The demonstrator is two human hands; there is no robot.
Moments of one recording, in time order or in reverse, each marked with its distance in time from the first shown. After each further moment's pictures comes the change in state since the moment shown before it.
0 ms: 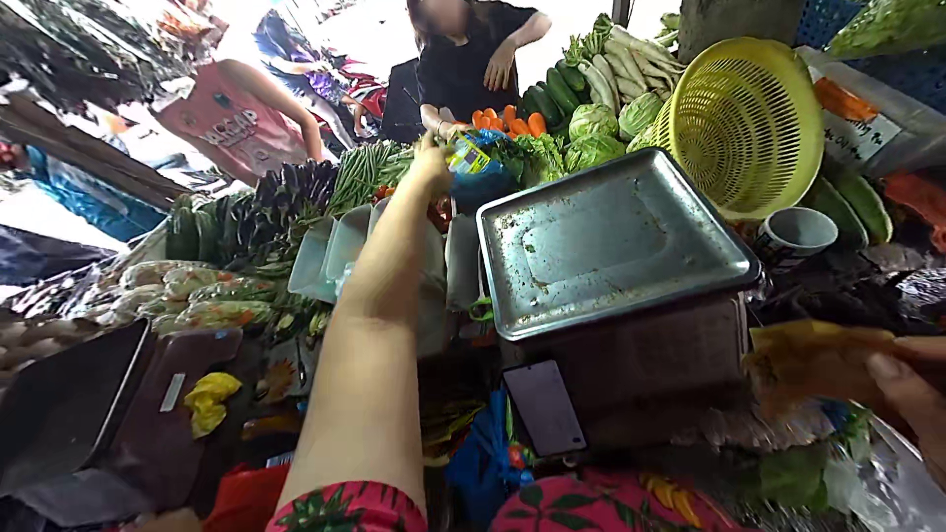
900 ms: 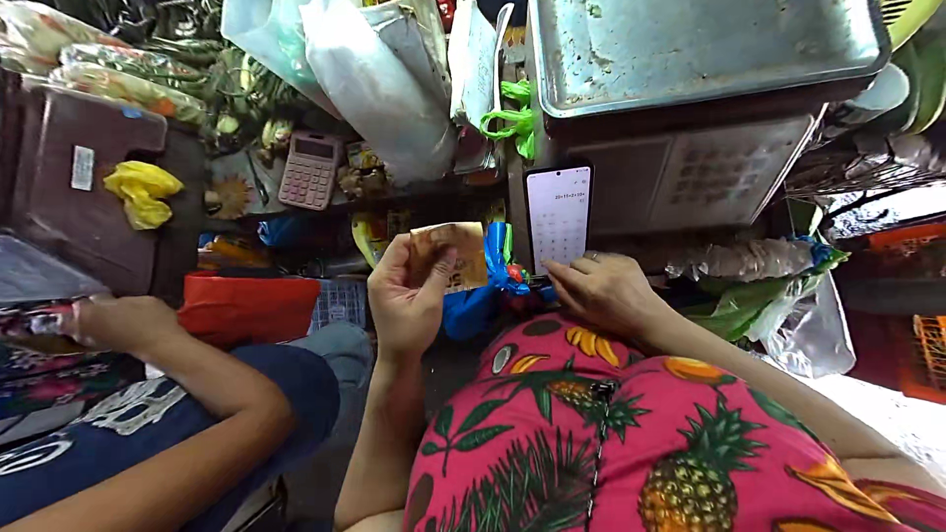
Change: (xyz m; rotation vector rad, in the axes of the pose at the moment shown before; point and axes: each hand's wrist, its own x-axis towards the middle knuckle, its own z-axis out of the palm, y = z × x) left_hand -0.486 0.066 0.080 -0.988 0.457 -0.198; right_hand -0.100 -0.022 0.203 -0.257 -0.559 -0.613
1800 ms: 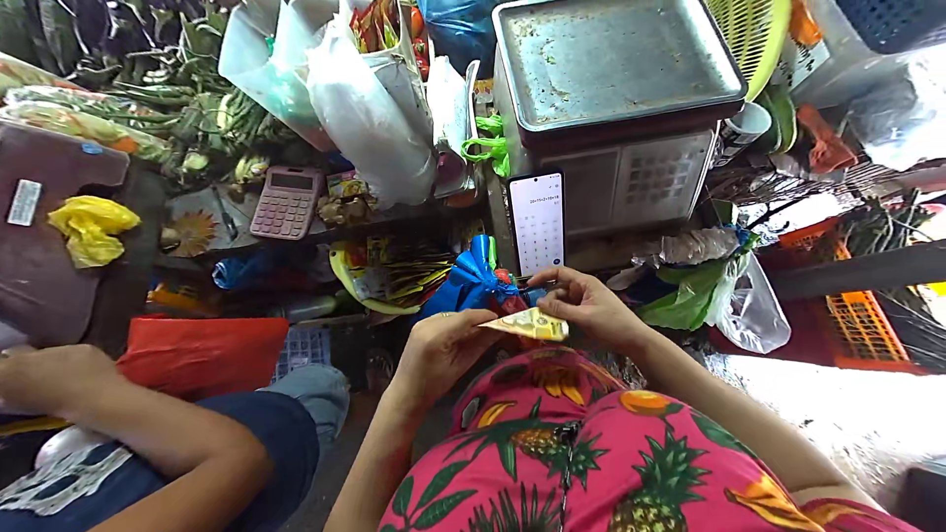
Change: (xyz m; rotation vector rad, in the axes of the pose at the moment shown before) left_hand -0.049 -0.044 -0.015 0.055 -0.476 0.382; right_hand -0.010 -0.049 -0.021 1.132 -0.099 0.701
